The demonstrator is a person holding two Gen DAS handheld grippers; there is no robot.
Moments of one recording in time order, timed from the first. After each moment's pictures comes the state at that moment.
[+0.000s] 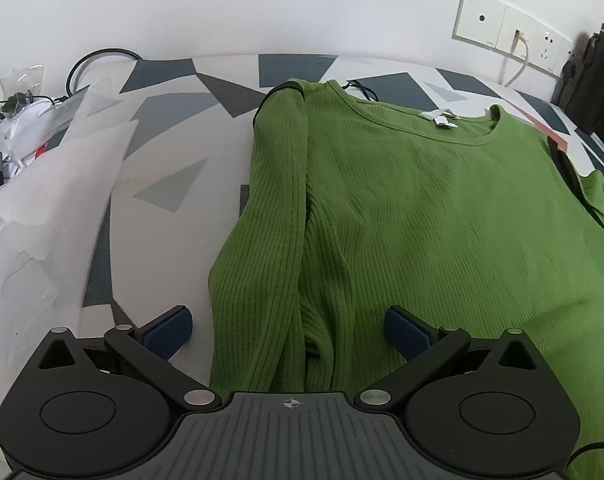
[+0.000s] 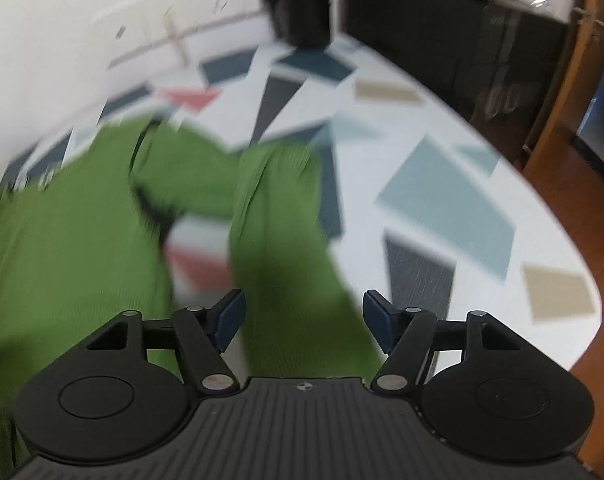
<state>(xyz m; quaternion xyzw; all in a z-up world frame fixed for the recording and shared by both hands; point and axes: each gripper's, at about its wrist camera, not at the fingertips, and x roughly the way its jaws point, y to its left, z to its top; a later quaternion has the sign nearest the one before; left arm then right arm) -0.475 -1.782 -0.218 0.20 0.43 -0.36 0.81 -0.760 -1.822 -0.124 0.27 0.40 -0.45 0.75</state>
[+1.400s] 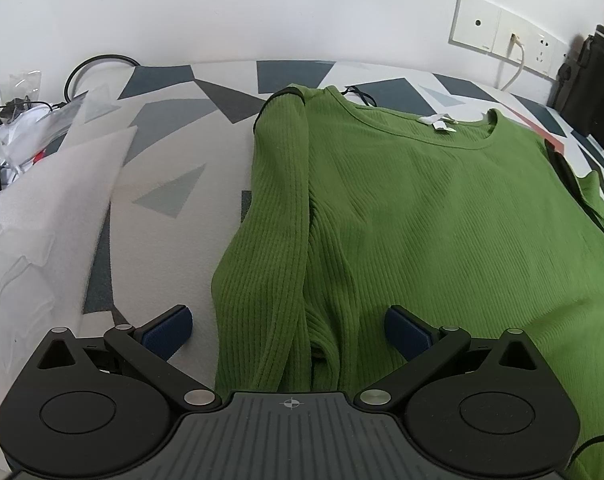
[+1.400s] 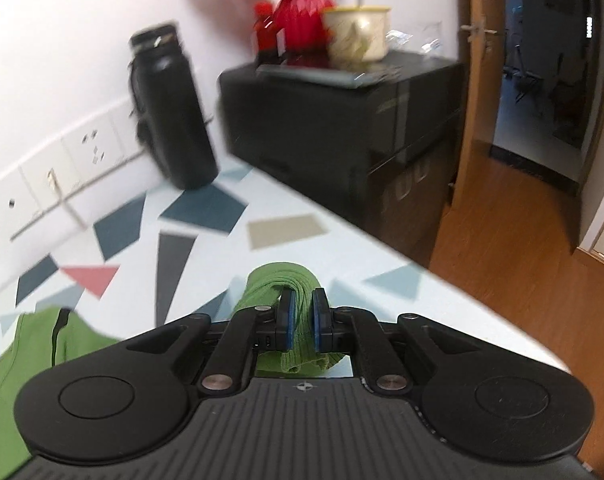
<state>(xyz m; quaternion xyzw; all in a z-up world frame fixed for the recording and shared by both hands) -0.473 -1.780 -0.219 0.20 0.42 -0.37 0.81 -0.760 -1.911 -0.088 0.28 0.24 -0.60 0.71</state>
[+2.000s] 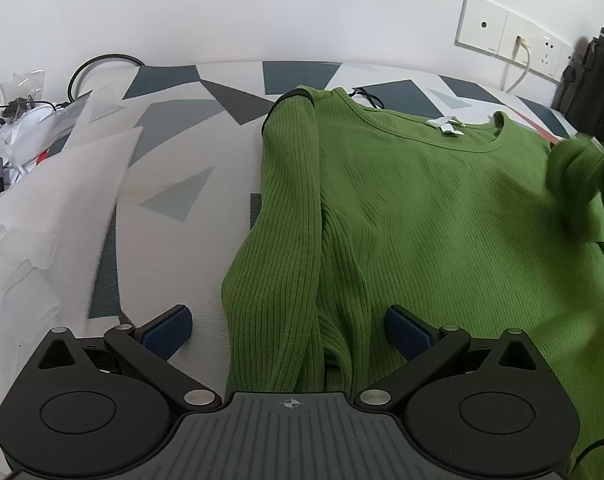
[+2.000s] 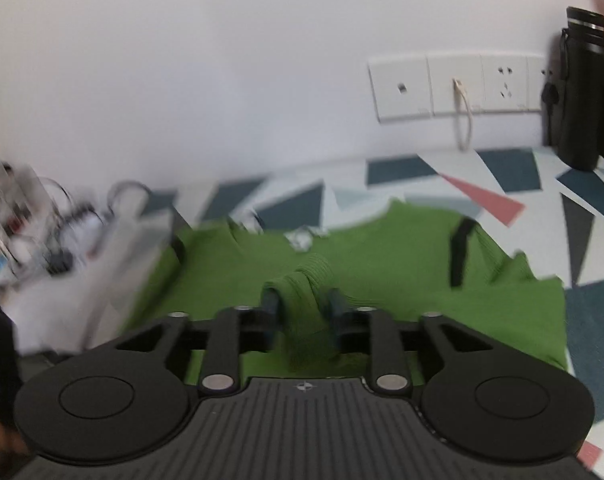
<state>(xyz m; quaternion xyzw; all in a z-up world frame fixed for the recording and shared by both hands) -0.468 -1.779 -0.219 0.20 0.42 -0.36 0.81 -0.581 -1.769 -0.080 0.21 0.31 -0.24 0.90</state>
